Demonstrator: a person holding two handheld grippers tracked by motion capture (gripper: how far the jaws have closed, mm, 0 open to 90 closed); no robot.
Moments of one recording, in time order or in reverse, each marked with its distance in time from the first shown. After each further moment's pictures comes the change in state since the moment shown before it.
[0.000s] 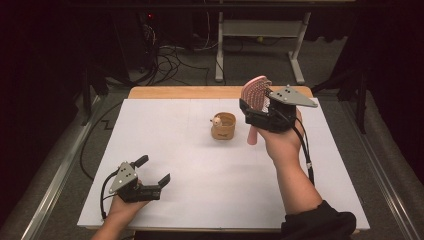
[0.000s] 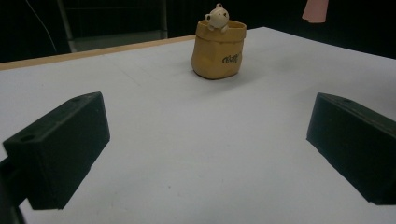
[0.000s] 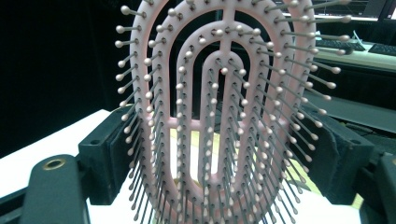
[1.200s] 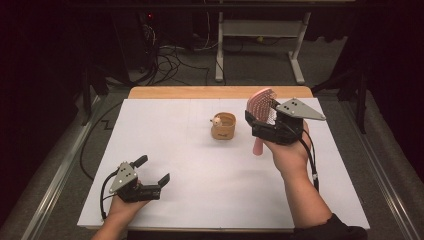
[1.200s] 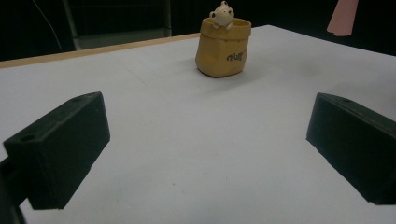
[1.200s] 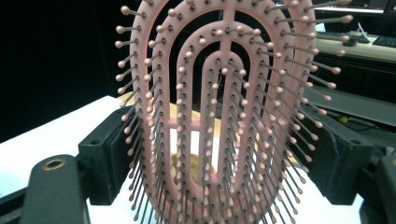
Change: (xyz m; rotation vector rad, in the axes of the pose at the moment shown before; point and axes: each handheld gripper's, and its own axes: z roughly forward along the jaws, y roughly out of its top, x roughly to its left) left arm 0.000 -0.001 -0.001 0.008 0.019 -0.001; right arm -0.002 -0.018 -0.023 0.023 0.017 -0.007
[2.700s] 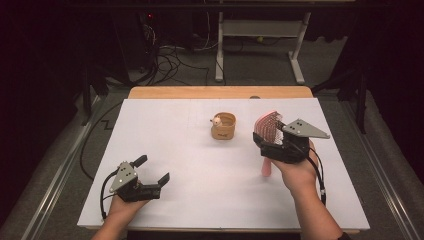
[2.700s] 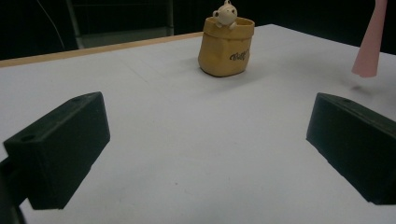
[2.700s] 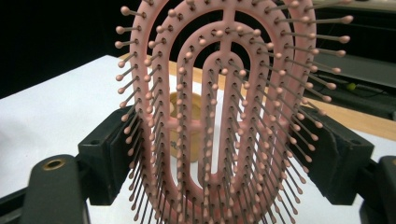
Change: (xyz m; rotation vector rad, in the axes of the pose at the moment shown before) left arm 0.000 0.001 0.000 0.004 0.011 -0.005; right arm -0.010 -0.050 -0.018 0.113 0.016 0.024
